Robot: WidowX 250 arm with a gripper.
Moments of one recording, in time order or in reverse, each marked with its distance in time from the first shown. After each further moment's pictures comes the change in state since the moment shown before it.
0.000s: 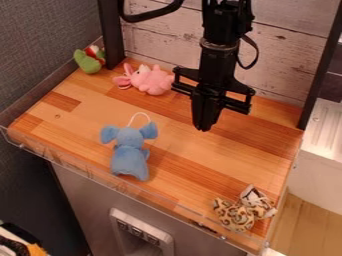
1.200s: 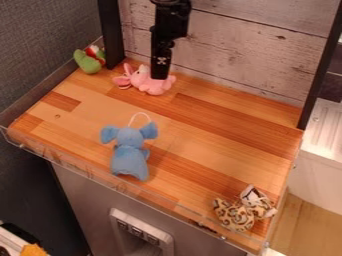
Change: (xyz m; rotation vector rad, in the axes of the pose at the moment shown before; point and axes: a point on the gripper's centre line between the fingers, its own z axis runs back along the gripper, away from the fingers) arm 0.081 0.124 0.007 0.070 -0.027 -1.001
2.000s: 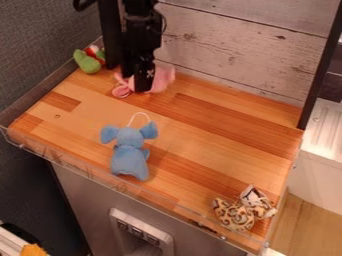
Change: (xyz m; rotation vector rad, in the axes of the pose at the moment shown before) arm -0.036 0.002 -0.033 -0.037 0.016 0.461
